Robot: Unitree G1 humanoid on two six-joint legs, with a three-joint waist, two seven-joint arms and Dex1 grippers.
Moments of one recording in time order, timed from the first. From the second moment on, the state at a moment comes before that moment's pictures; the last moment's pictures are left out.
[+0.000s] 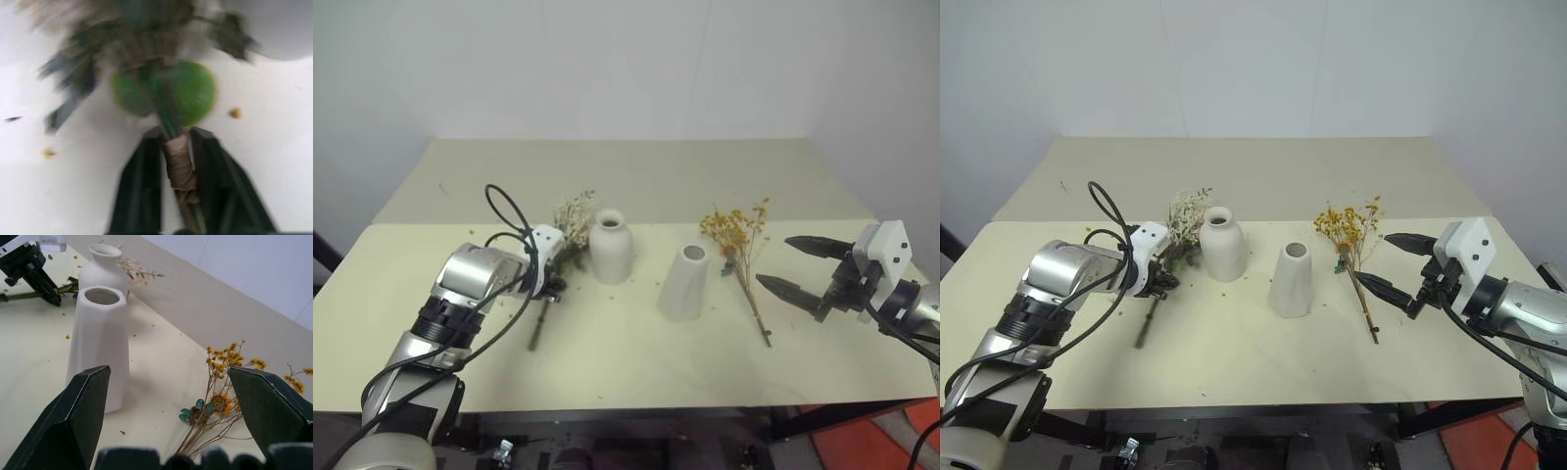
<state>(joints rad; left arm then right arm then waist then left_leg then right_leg) -0.84 0.64 -0.22 0.16 -0.34 1.28 -0.49 -0.15 -0.84 -0.37 -0.32 0.53 0.37 0.90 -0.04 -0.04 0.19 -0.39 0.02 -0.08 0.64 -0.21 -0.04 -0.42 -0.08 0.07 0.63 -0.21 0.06</state>
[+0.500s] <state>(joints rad) -1.10 0.46 0.23 0.33 -0.43 0.69 -0.46 -0.16 -0.81 -0.36 -0.32 0.53 0.37 0.88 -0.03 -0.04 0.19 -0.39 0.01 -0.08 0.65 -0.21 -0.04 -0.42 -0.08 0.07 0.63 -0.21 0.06</state>
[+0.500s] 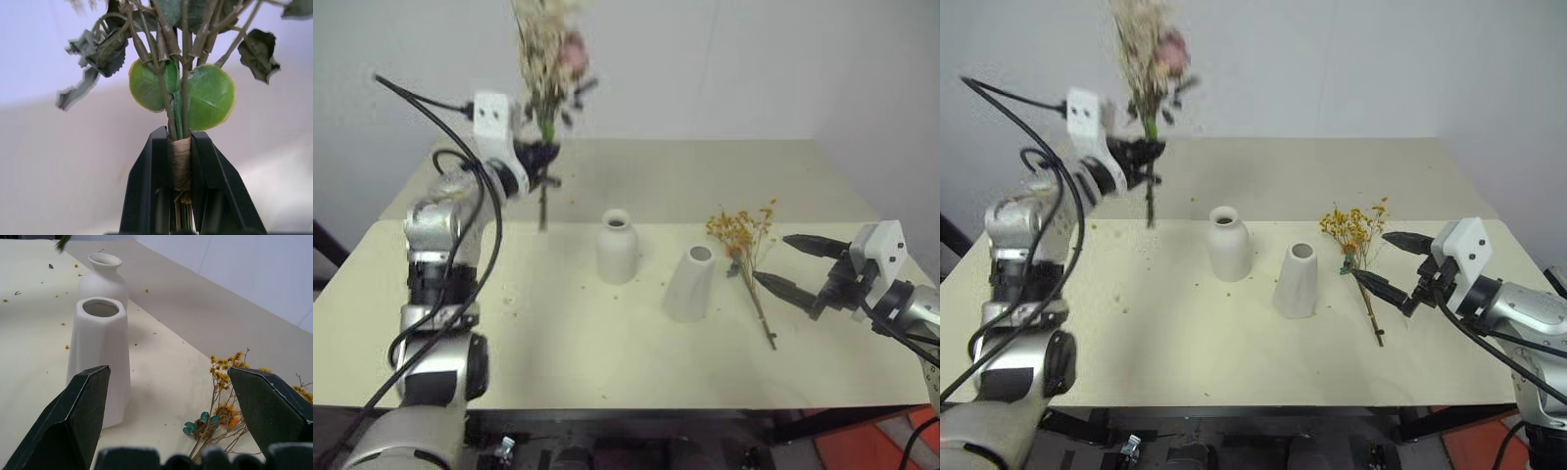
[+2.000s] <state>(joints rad) -0.97 0.26 0.14 0.45 -0.46 0.22 -0.84 -0.10 -0.77 -0.37 -0.39 0.53 0.37 0.80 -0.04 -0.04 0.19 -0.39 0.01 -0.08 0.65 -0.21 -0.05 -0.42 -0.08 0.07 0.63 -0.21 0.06</state>
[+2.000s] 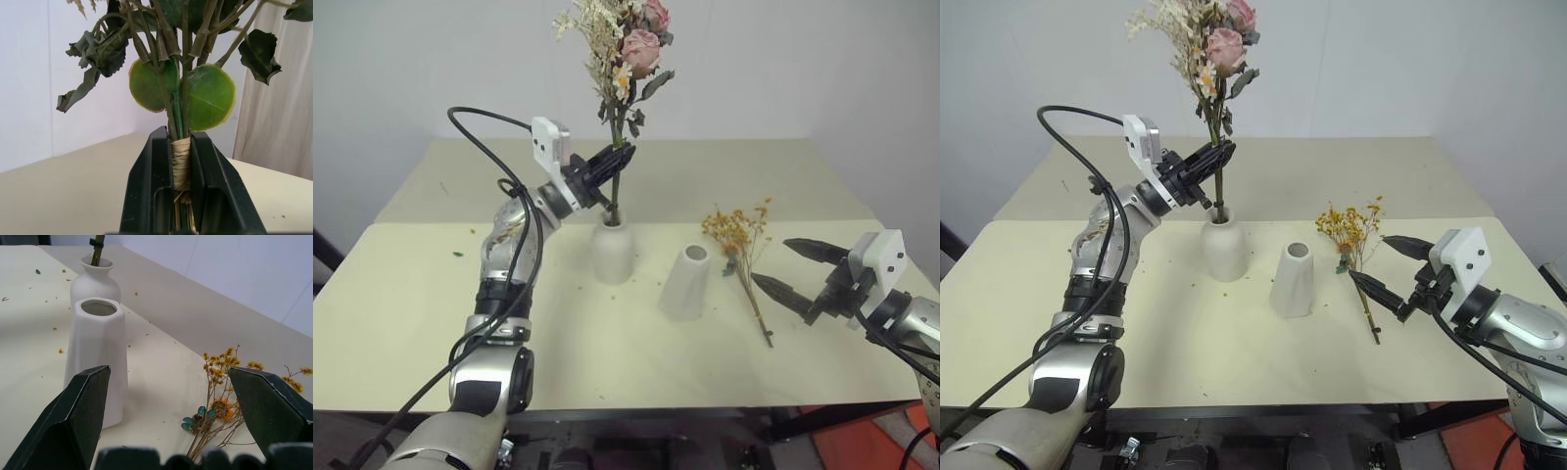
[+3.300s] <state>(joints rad) -0.91 0.25 0.13 0.45 -0.42 0.19 -0.81 -0.26 -0.81 -0.36 -0.37 0.67 0.42 0.91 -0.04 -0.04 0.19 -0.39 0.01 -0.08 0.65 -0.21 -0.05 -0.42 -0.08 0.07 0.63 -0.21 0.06</state>
